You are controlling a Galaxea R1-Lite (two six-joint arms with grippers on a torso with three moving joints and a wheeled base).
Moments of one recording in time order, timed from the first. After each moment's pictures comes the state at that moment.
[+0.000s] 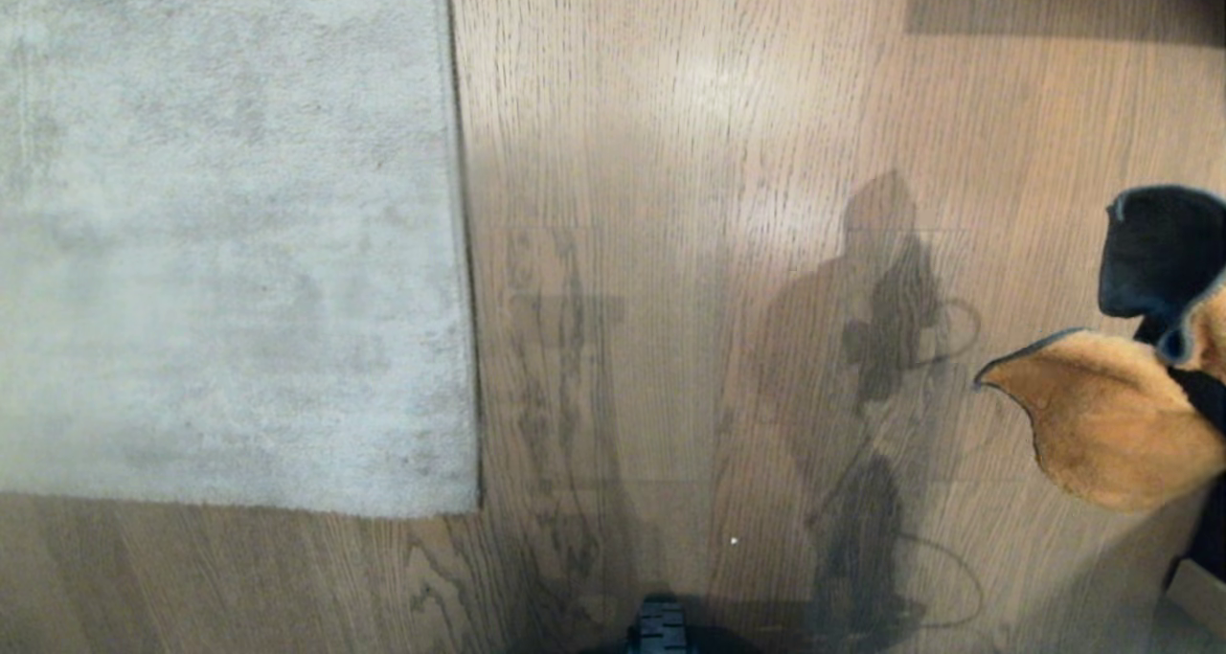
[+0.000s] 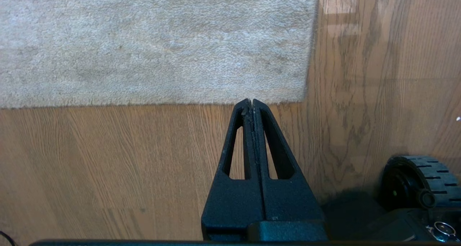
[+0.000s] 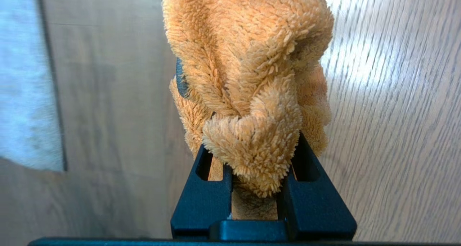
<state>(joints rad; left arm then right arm) 0.00 0.00 0.00 0.00 -0.01 0.03 -0.04 0.86 -0.17 -0.87 0.31 0.09</state>
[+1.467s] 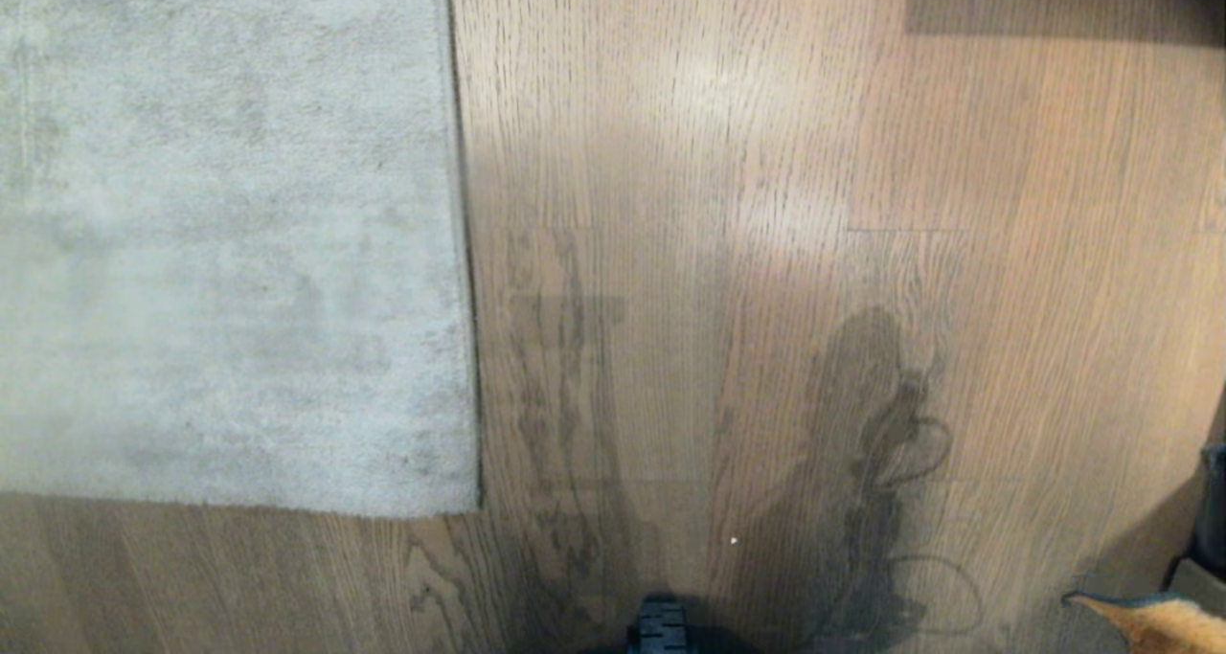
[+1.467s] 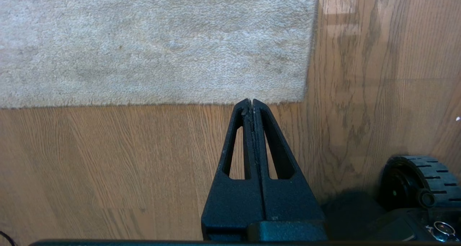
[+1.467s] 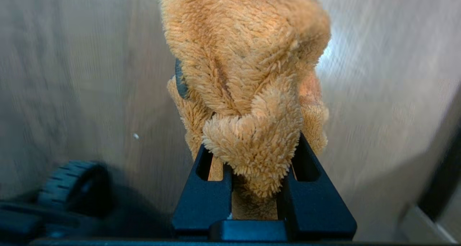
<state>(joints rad) 0.00 0.00 0.00 0.00 -0.01 0.03 0.00 0.05 -0.01 -0.16 0.12 -0.11</state>
